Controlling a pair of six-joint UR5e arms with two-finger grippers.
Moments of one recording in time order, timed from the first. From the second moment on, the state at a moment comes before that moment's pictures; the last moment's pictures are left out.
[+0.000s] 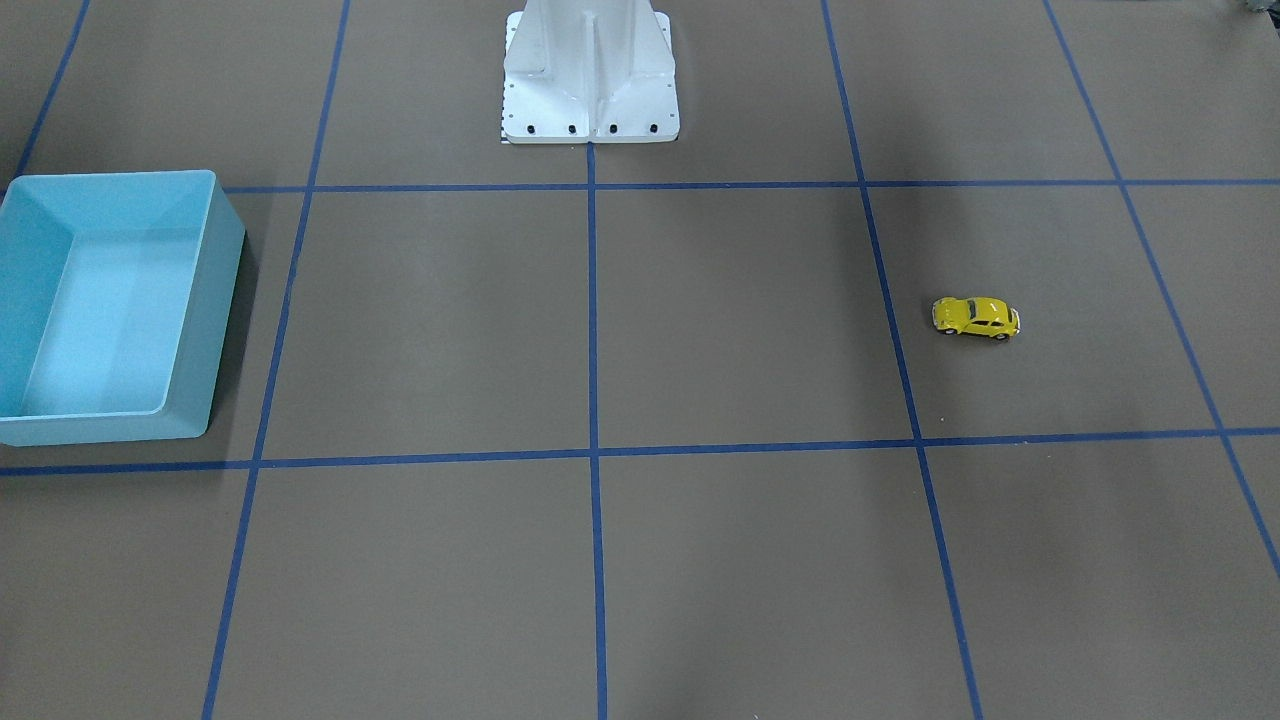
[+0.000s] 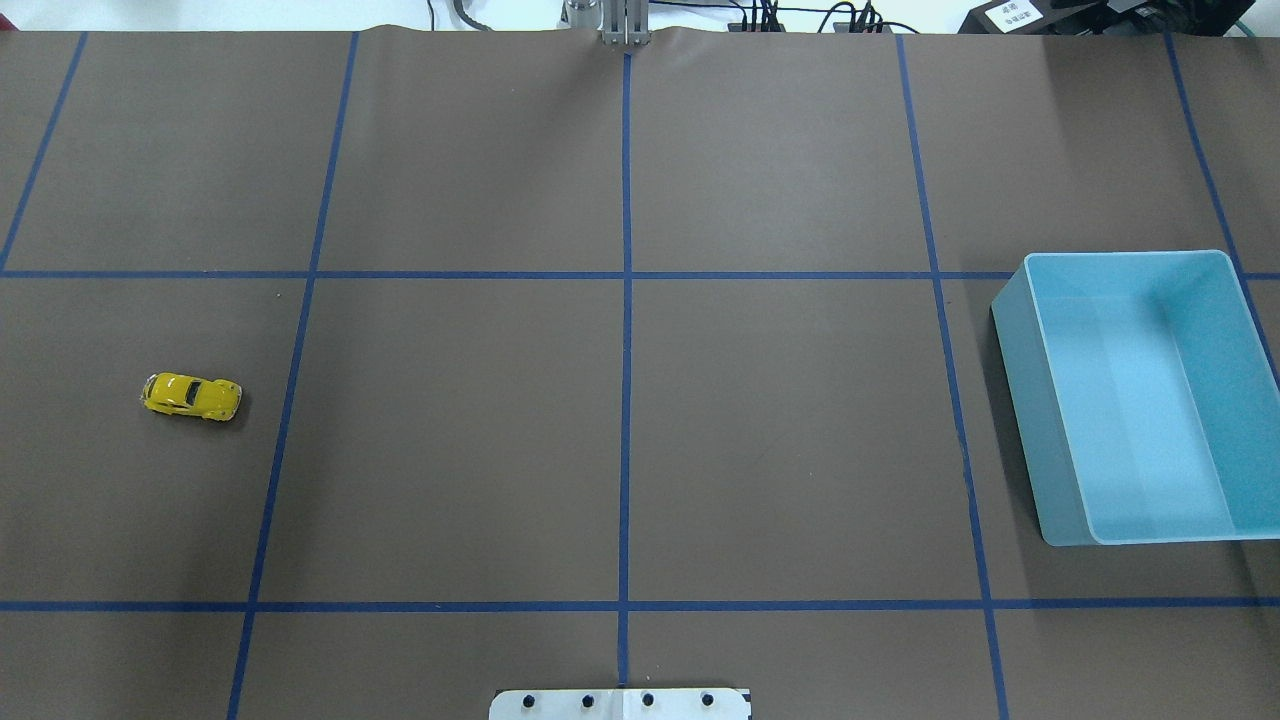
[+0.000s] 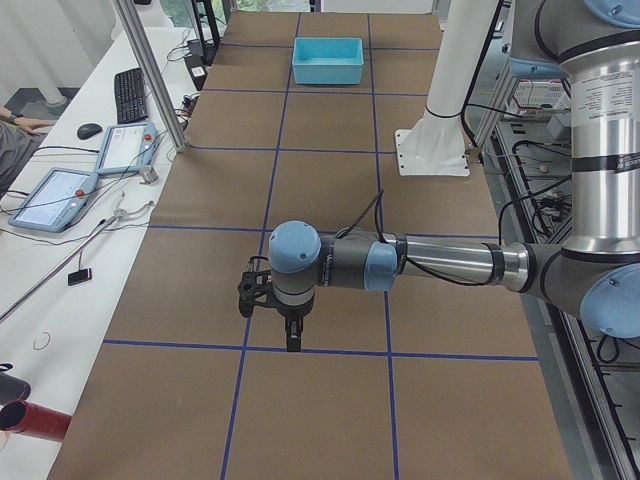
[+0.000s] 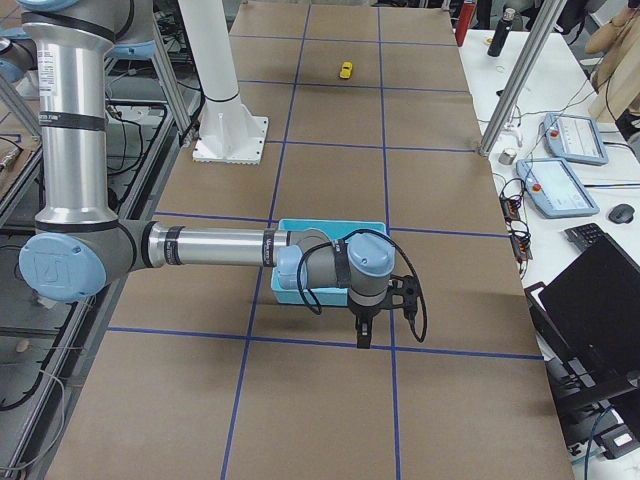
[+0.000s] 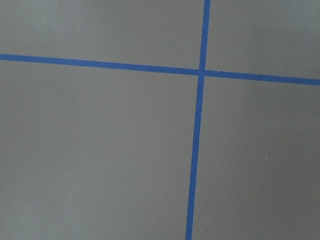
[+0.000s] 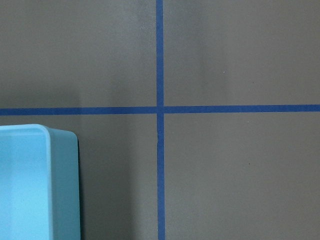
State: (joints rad) left arm -1.60 -1.46 -1.79 -1.56 -2.36 -0.08; right arm 1.54 -1.61 1.62 -1.48 2.33 0.11
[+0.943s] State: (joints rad) left arm -1.12 -1.55 -2.10 -1.56 -2.25 0.13; right arm 1.53 -1.59 1.58 -1.48 2.34 0.11
